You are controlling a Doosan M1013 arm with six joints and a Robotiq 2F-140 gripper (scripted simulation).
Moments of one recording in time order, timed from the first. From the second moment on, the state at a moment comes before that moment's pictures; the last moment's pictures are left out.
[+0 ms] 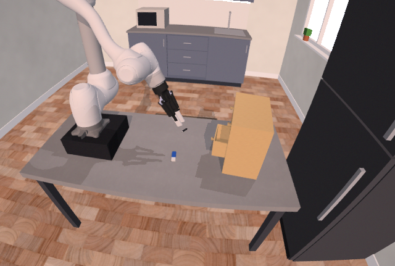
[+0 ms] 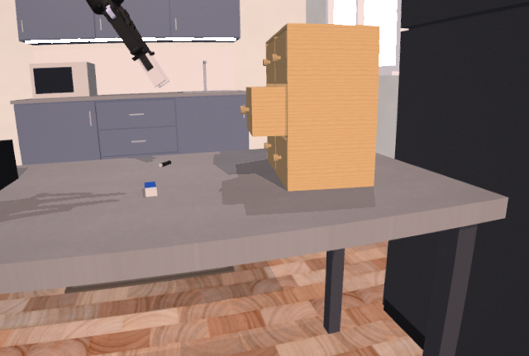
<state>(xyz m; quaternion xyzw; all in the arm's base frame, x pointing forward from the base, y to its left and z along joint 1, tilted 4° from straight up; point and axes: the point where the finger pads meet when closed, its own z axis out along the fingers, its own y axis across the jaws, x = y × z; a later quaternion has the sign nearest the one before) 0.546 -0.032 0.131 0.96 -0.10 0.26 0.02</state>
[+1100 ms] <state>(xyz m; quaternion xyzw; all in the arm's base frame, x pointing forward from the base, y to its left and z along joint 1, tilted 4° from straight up) 0.508 -0.034 0.170 1.00 -0.08 0.01 -0.03</state>
